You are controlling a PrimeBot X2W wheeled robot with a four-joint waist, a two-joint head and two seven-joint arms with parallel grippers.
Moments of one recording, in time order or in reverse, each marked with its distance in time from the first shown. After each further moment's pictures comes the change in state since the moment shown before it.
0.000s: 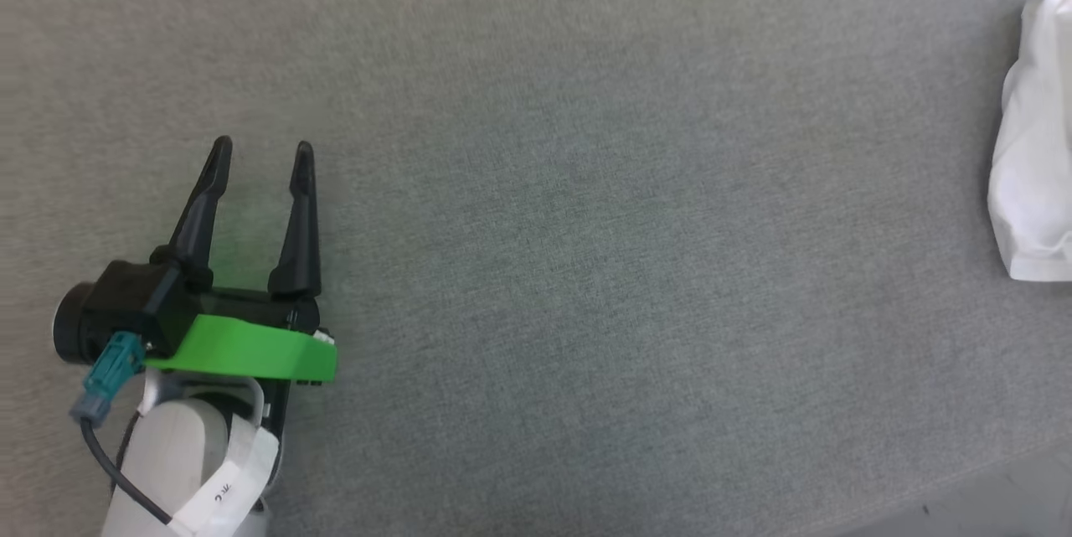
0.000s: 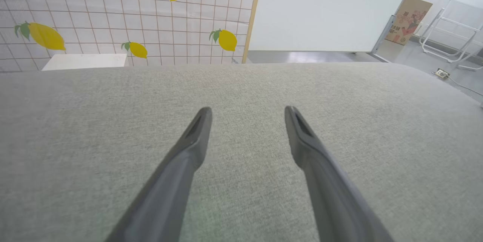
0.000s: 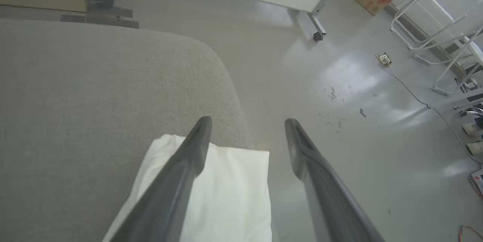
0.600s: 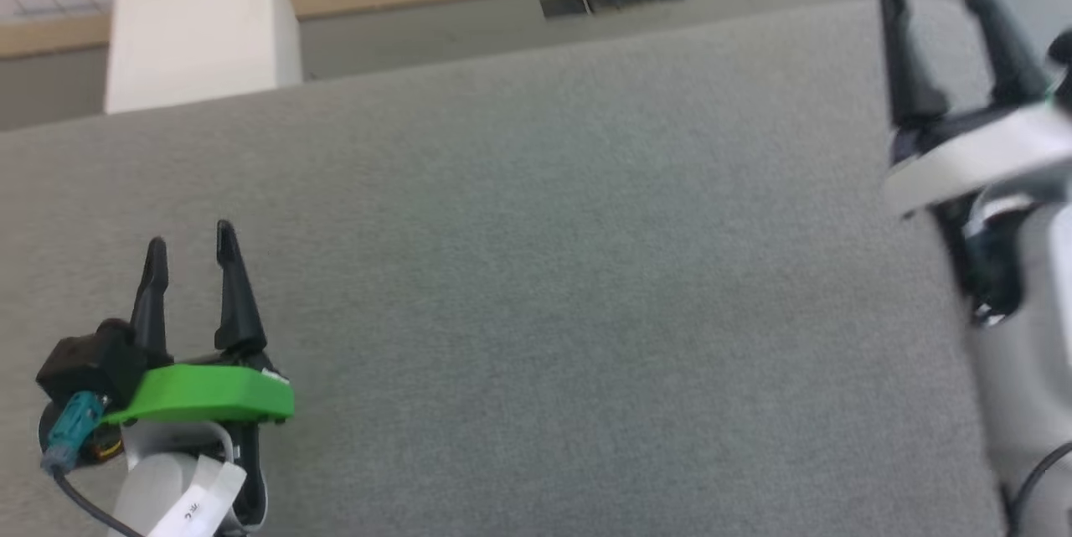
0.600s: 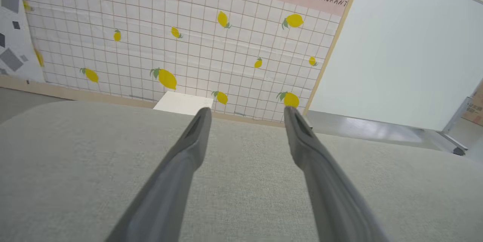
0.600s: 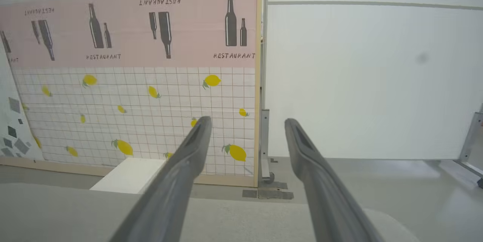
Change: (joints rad) left arm 0.065 -0.056 0.128 0.185 -0.104 0.081 -0.089; right arm 0.238 0.480 0.006 -0.350 -0.058 0.000 -0.322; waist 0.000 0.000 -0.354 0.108
